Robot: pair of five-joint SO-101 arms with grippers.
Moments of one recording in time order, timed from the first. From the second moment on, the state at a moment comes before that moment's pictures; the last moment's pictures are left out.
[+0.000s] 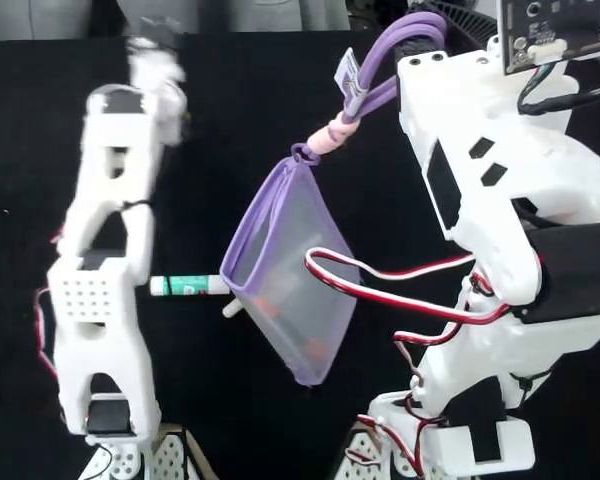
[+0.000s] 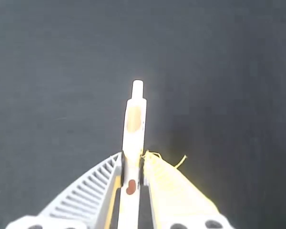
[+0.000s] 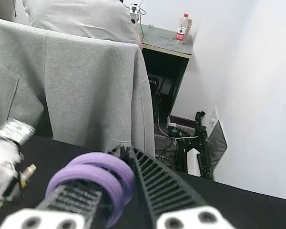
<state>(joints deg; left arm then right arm) -6.2 39.6 -38.6 59.0 -5.8 -6.0 -10.9 -57.9 87.7 10.0</state>
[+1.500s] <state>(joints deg) 8.2 -33.5 -54.8 97.6 28.5 -6.0 -10.9 -57.9 87.7 10.0</state>
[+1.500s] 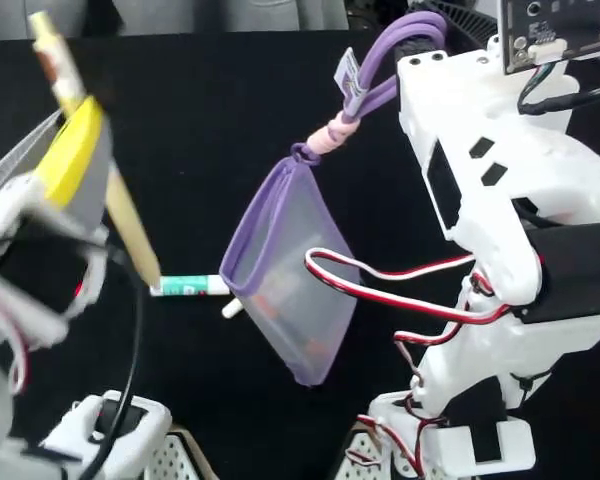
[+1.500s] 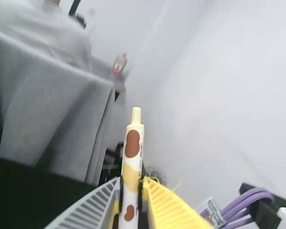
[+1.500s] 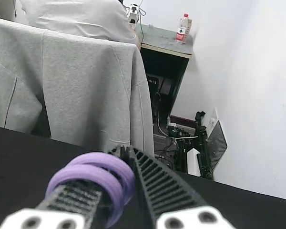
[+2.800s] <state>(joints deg) 27.2 -96.7 69.8 11.4 15.8 -6.0 -10.9 -57.9 87.7 10.0</state>
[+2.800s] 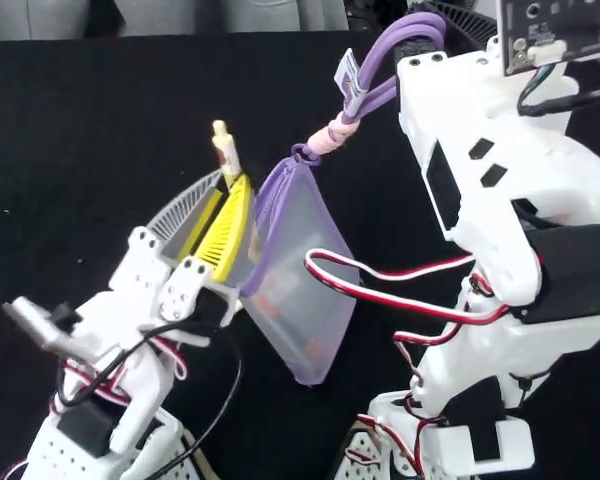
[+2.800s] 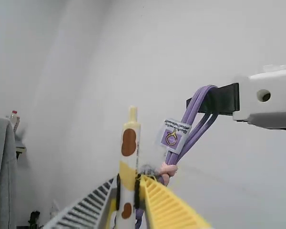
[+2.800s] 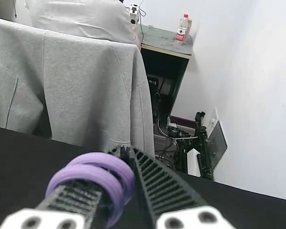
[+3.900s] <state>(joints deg) 6.0 -81.5 33.5 53.7 9.2 -3.3 -10.9 -57.9 87.7 10.0</state>
